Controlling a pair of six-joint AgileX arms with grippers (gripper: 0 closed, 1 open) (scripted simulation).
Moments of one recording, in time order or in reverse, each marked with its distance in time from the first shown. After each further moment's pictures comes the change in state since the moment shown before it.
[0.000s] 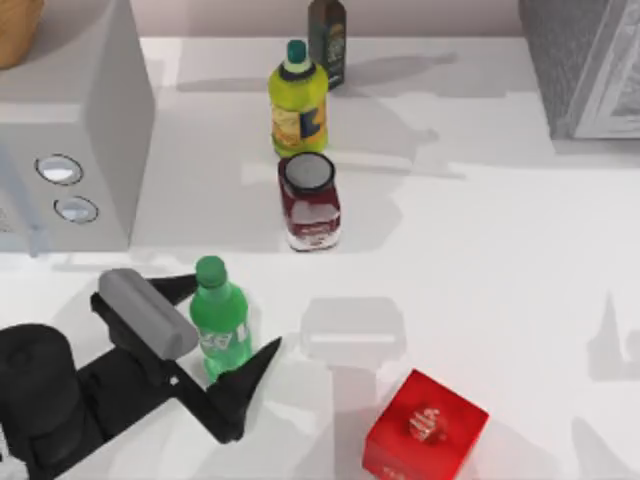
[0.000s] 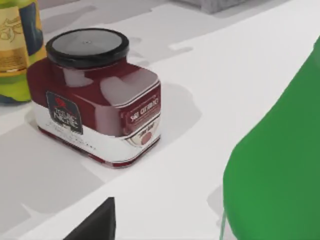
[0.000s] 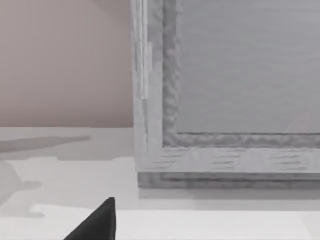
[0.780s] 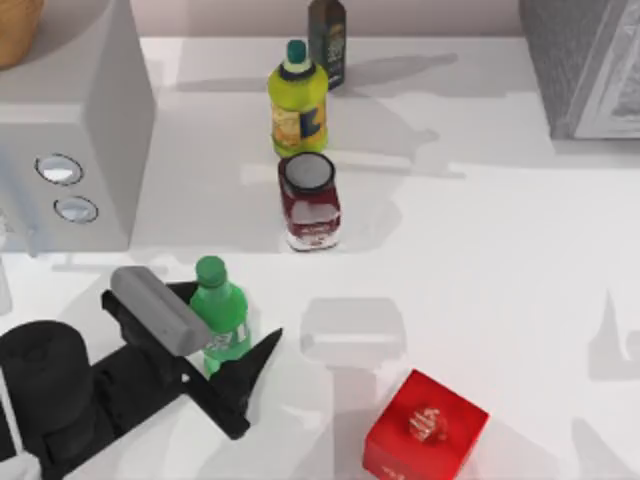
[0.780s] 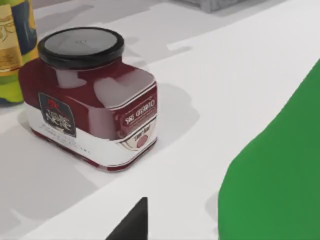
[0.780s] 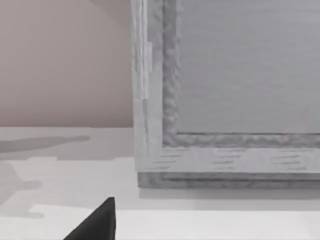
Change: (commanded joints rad) left arm -0.026 0.025 0.027 0.001 -0.025 -0.006; right arm 0.000 0.000 0.000 0.000 0.000 0.000
